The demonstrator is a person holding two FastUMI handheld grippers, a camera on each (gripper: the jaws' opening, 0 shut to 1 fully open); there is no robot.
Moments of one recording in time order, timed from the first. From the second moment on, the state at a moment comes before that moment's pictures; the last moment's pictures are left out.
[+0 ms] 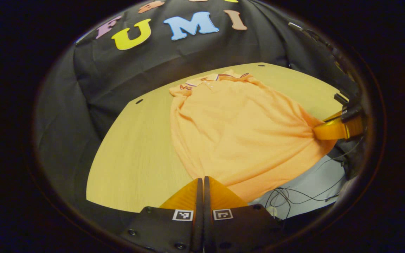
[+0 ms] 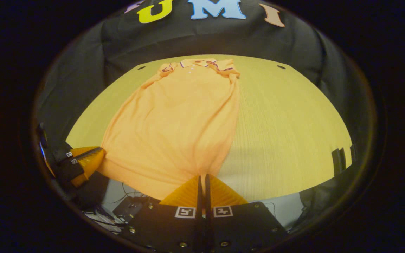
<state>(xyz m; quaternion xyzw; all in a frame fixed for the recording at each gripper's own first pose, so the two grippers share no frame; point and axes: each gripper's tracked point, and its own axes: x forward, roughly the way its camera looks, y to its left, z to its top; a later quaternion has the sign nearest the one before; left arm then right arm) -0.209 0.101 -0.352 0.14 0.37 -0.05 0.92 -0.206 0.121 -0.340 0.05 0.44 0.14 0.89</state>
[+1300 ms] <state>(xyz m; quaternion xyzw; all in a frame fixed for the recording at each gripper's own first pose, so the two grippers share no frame) -0.020 0.070 -0.198 0.02 0.26 -0.04 0.96 -0.051 0.077 -0.184 0.06 0.29 0.11 0.95</state>
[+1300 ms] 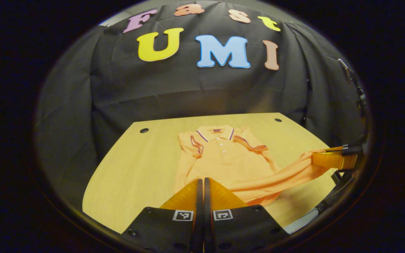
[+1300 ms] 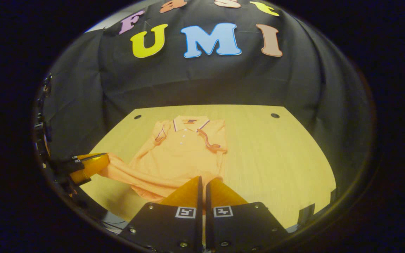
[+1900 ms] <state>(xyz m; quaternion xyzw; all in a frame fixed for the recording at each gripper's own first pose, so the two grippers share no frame) 0.159 0.080 -0.190 0.00 0.25 -0.09 0.96 0.099 0.094 -0.153 0.04 0.28 0.06 0.96</state>
